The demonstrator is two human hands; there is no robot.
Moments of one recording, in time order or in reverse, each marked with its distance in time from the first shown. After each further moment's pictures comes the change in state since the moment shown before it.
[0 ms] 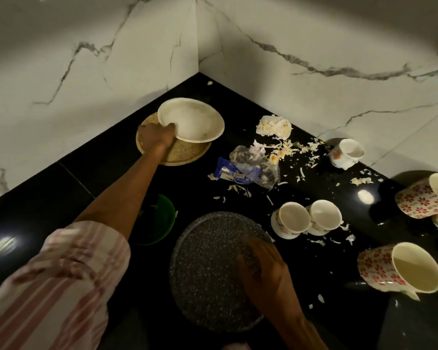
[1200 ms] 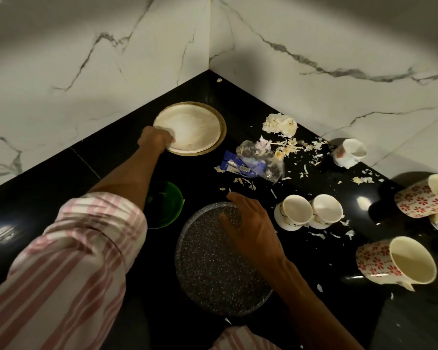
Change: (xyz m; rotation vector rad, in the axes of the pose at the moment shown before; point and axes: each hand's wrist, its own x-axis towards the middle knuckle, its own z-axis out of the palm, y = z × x) left_hand 0.026 -0.038 -0.018 -0.112 -0.197 -0.224; right_hand 0.063 -0.036 0.004 -0.092 -0.157 -0.068
